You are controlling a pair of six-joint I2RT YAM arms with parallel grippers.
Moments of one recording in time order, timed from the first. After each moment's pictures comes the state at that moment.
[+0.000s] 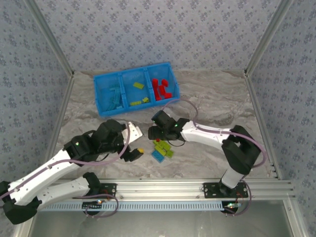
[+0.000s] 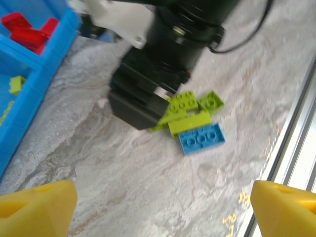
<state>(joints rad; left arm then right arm) -0.95 0.83 0.92 -0.84 0.01 0.18 0.90 1.69 1.11 -0.46 0.08 0.80</state>
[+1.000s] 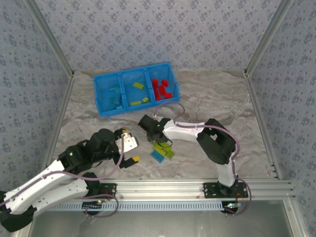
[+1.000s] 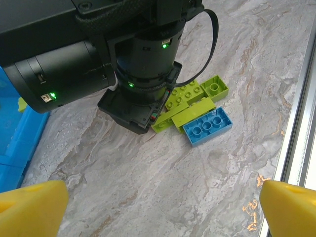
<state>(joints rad) -0.95 0.66 0.76 -0.77 0.01 0.32 0.97 1.94 1.29 -0.57 0.23 0.95</state>
